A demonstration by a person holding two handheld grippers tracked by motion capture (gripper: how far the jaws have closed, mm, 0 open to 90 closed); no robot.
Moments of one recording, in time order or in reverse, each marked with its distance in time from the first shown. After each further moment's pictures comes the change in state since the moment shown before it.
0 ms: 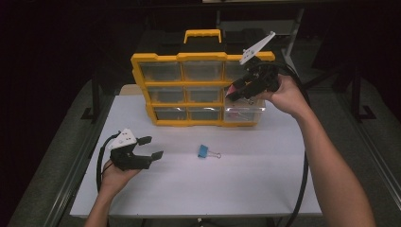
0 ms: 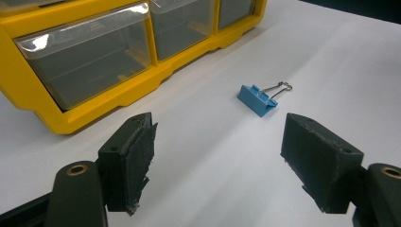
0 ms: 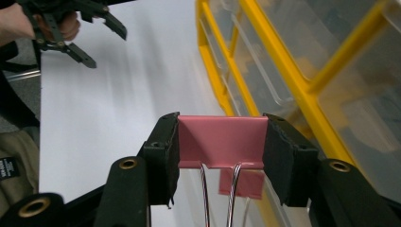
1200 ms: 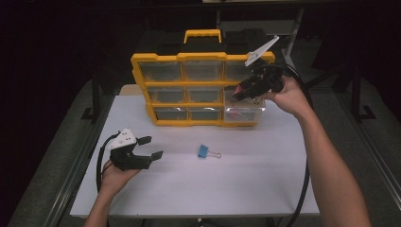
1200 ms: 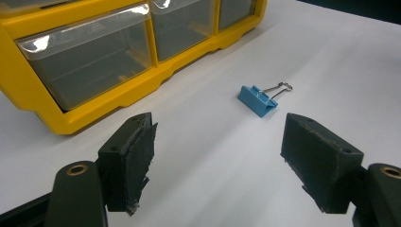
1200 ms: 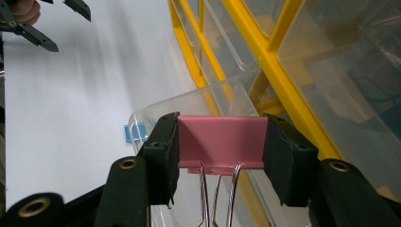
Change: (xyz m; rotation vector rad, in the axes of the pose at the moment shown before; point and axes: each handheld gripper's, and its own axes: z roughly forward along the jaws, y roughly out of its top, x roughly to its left) left arm -0.001 0.000 0.000 -0.015 0.002 -0.015; right arm -0.020 -0.020 0.006 0.030 -0.055 0.033
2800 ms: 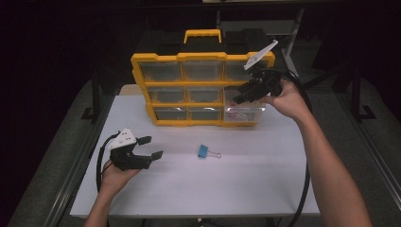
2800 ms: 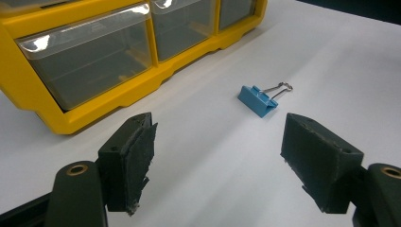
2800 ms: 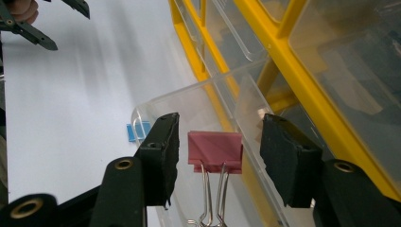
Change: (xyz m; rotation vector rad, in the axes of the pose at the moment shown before) left arm 0.001 0.000 0.000 0.001 -0.001 0.012; right arm 0.005 -0.005 0.006 0.002 -0.003 0.023
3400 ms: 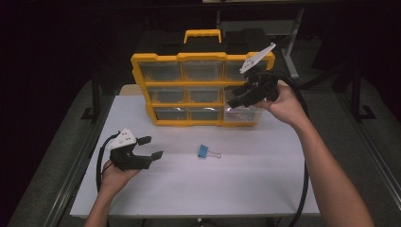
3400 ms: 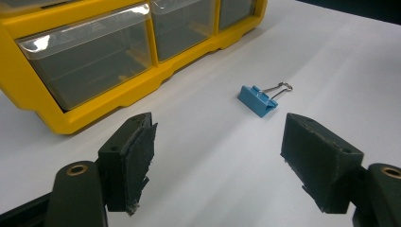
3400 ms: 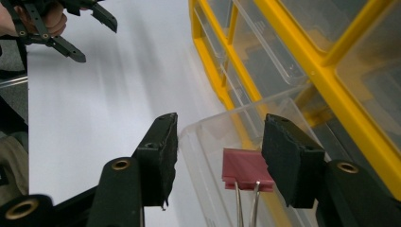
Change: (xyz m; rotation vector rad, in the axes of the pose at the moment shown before) left arm 0.000 0.000 0.000 0.001 0.001 0.001; right arm 0.026 0.007 -0.001 -0.041 0.021 -0.039
